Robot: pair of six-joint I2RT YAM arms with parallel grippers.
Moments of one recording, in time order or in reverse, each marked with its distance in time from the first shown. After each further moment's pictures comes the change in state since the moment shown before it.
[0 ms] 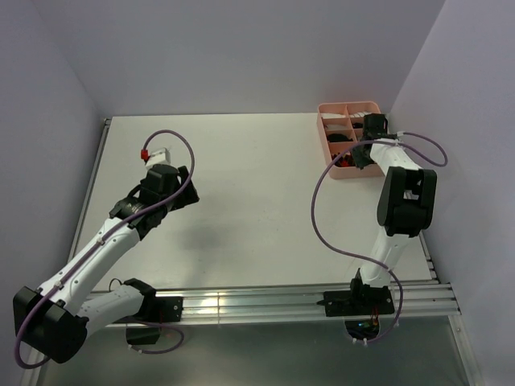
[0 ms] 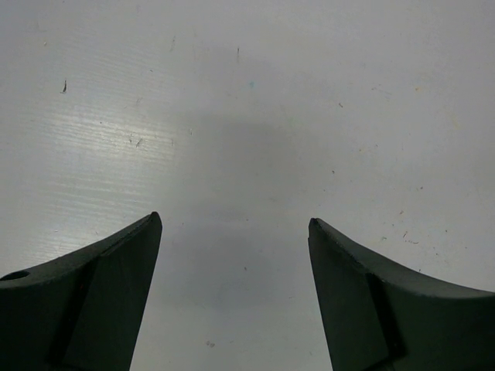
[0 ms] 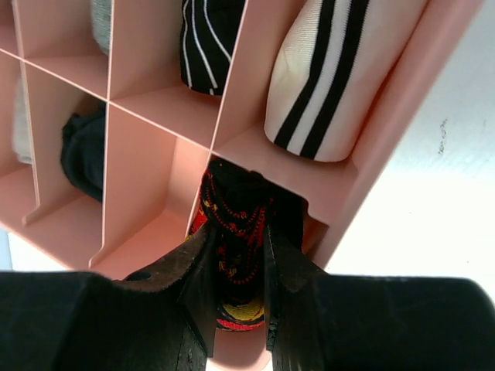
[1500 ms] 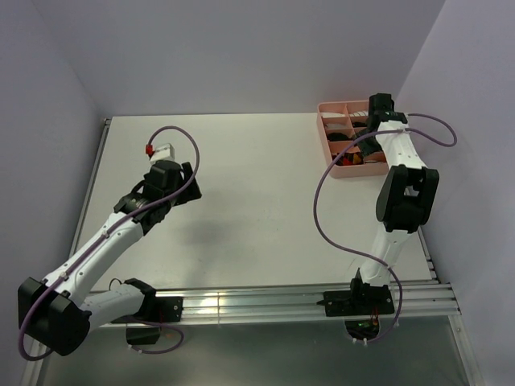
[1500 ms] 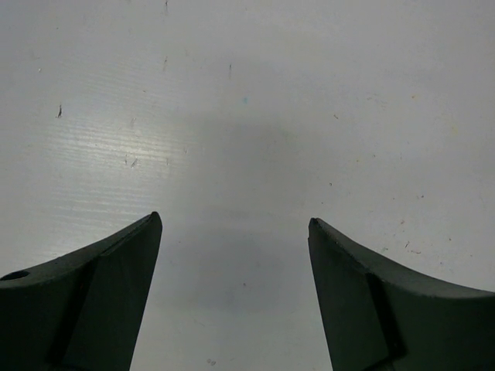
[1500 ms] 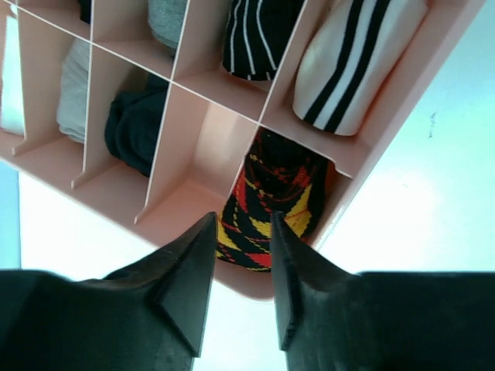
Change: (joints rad) left arm 0.000 0.051 0.019 0.055 -0.003 0.045; right arm -0.002 0.061 0.327 -0.329 -0.018 -0.074
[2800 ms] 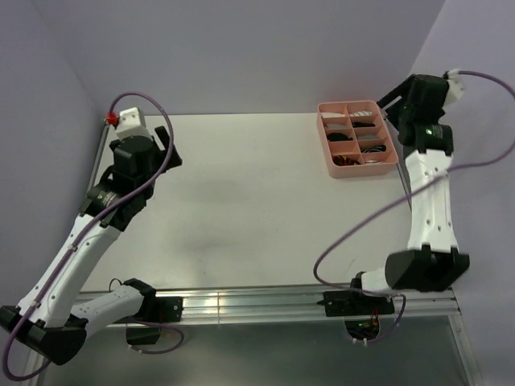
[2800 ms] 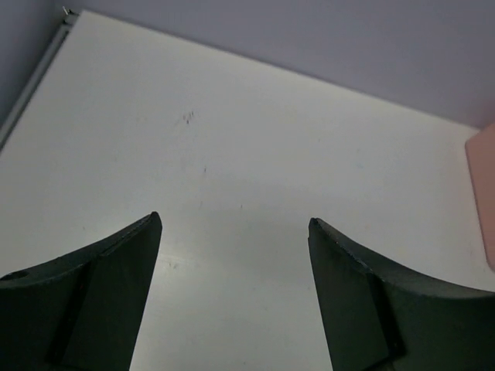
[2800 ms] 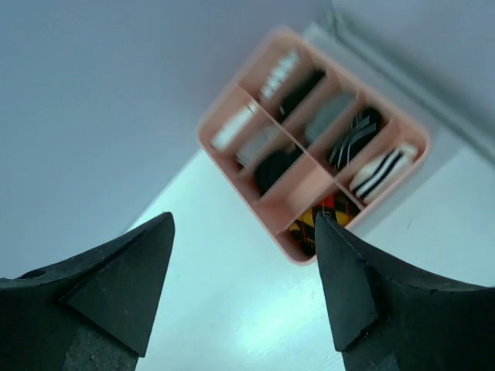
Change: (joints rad) left arm 0.000 -0.044 0.305 -0.069 -0.193 0.126; right arm -0.015 -0.453 -0.037 0.141 0.003 -0.313
